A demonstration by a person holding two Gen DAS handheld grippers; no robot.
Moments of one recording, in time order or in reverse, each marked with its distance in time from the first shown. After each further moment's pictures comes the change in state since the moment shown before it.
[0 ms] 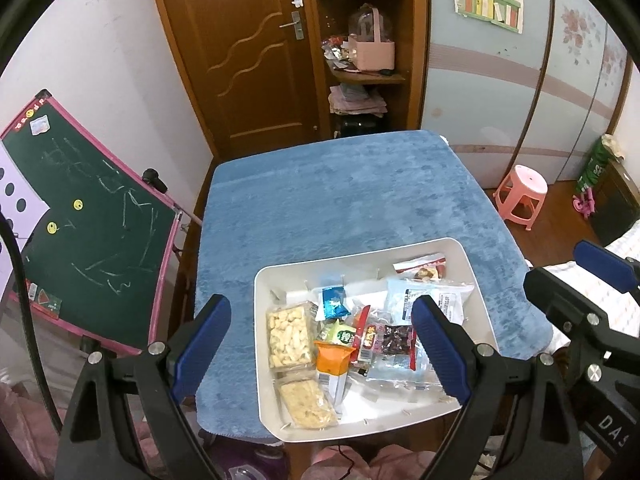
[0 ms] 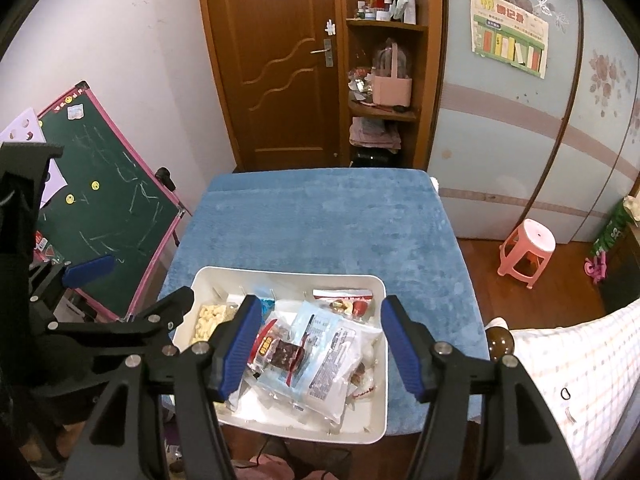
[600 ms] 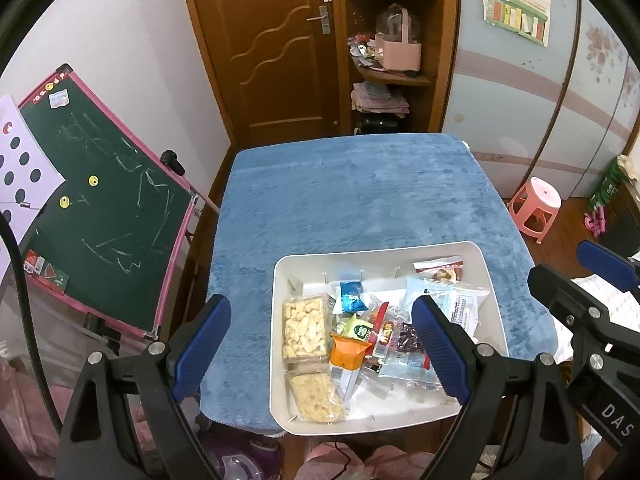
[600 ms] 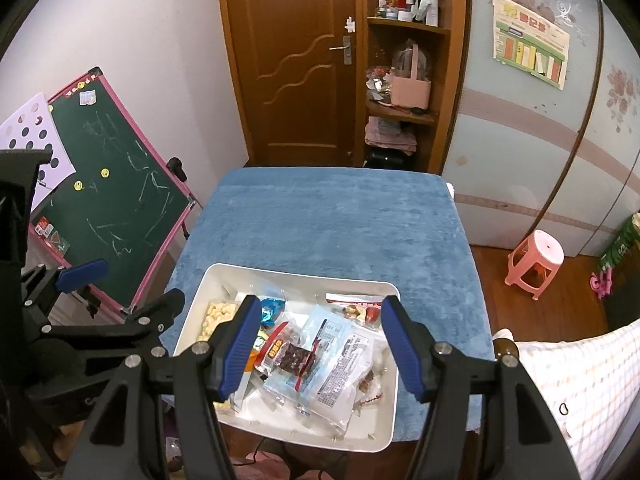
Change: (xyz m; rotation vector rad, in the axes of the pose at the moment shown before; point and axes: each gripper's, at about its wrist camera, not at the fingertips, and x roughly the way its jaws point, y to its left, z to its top) left arm 0.001 0.020 -0.007 -0.080 0.020 0.038; right arm 0.010 0.008 0.007 -0.059 0.018 0.030
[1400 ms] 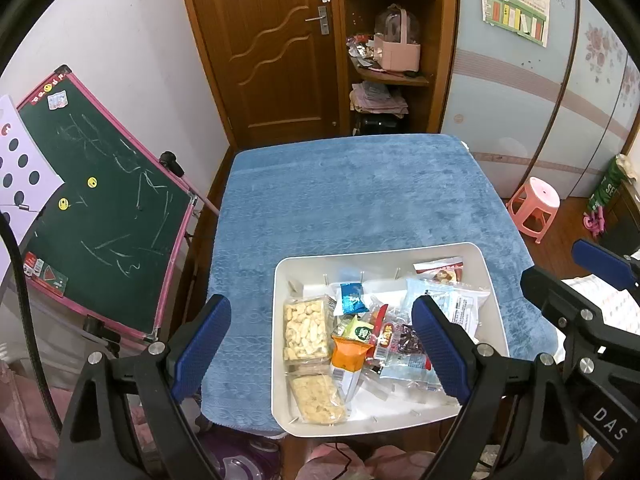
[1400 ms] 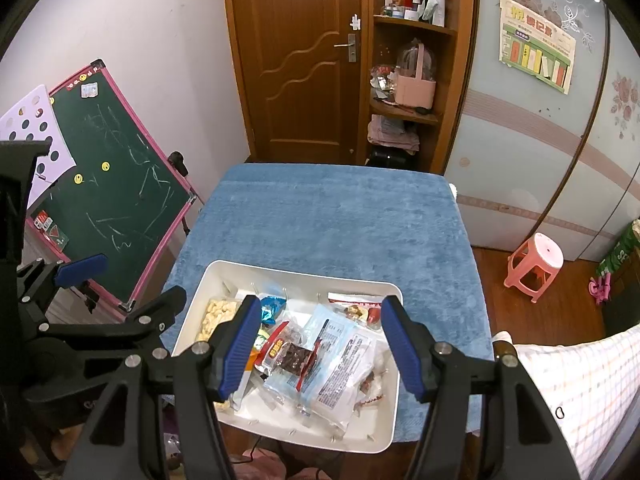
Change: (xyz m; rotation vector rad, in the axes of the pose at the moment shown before) left arm 0.001 -0.001 0.001 0.001 0.000 -0.002; right arm 0.004 0.005 0.004 -0.018 0.007 0.001
